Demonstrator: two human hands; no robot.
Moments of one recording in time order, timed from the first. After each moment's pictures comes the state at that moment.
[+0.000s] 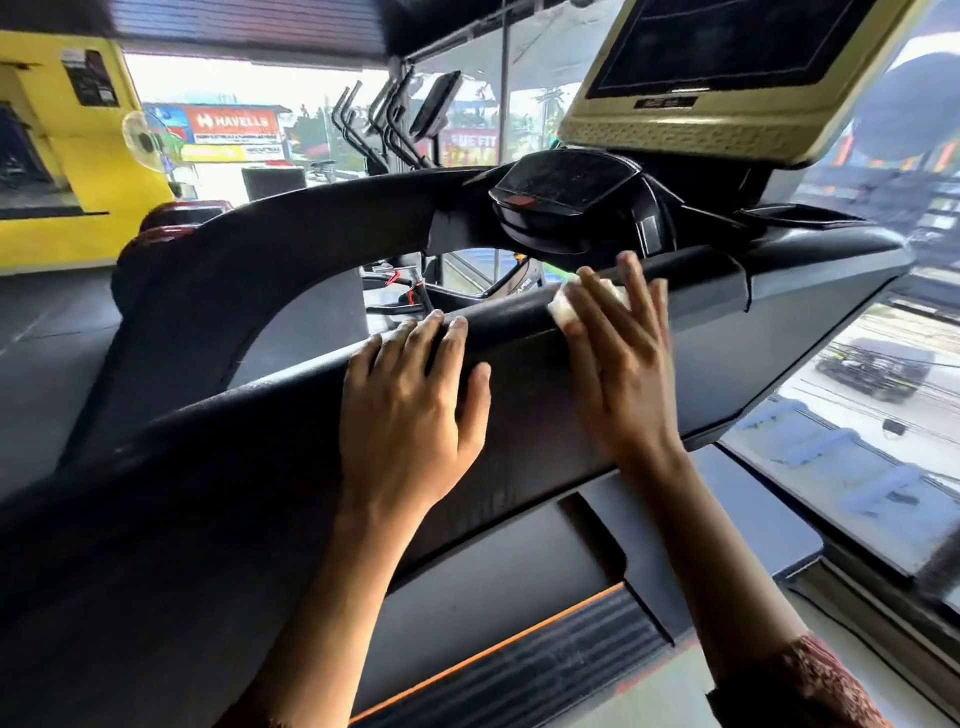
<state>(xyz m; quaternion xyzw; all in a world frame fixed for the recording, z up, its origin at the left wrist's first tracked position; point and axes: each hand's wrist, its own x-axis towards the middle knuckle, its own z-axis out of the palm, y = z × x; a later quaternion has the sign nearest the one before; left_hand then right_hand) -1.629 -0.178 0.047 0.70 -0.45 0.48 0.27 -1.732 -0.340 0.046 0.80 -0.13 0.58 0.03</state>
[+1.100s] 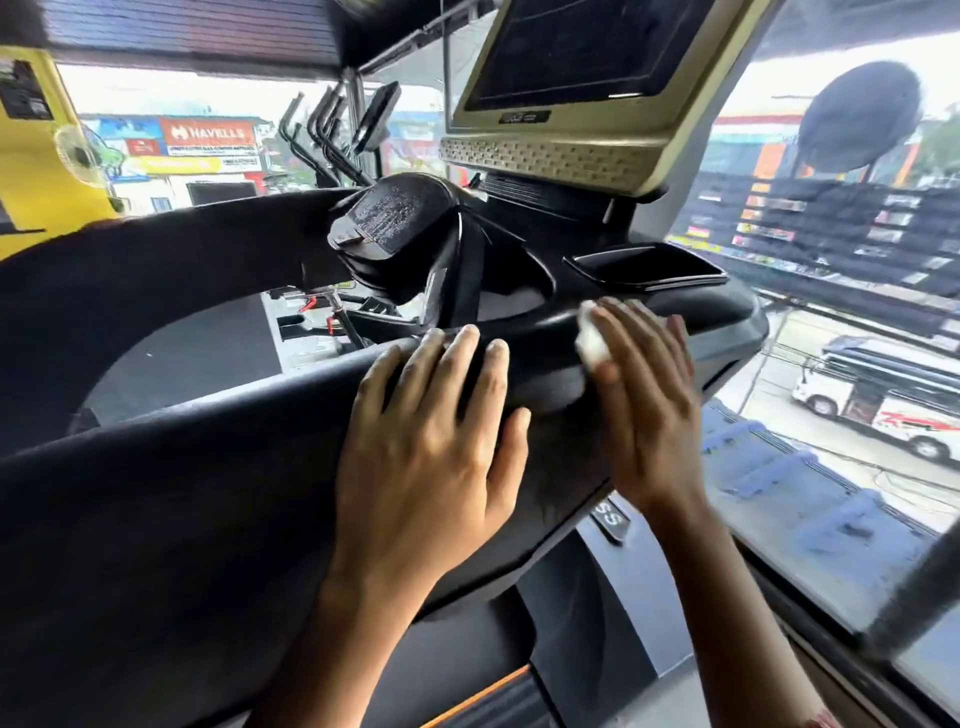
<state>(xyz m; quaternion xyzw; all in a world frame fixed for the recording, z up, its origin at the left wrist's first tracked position) -1.749 -0.435 0.074 0.67 -0.50 0.50 0.23 -1.852 -0.604 0.053 0.80 -0.12 0.58 0.00</state>
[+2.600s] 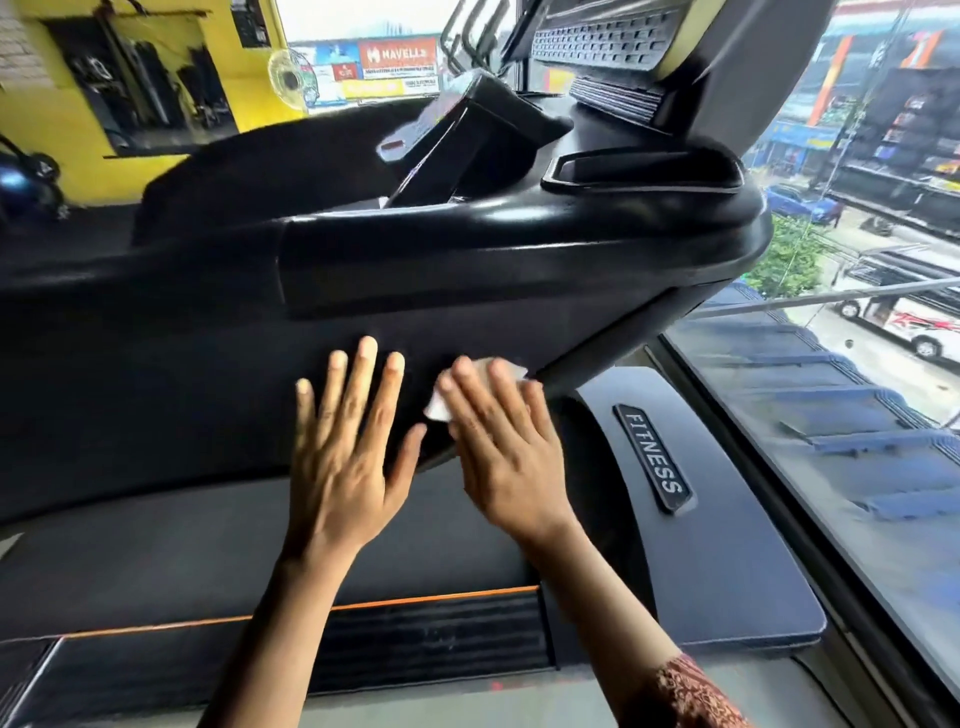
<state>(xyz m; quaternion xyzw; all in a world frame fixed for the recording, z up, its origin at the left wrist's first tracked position) -1.797 -0.462 -0.049 0.78 -0.36 0.49 0.15 -1.856 -0.620 -0.067 0.83 0.05 0.56 -0.02</state>
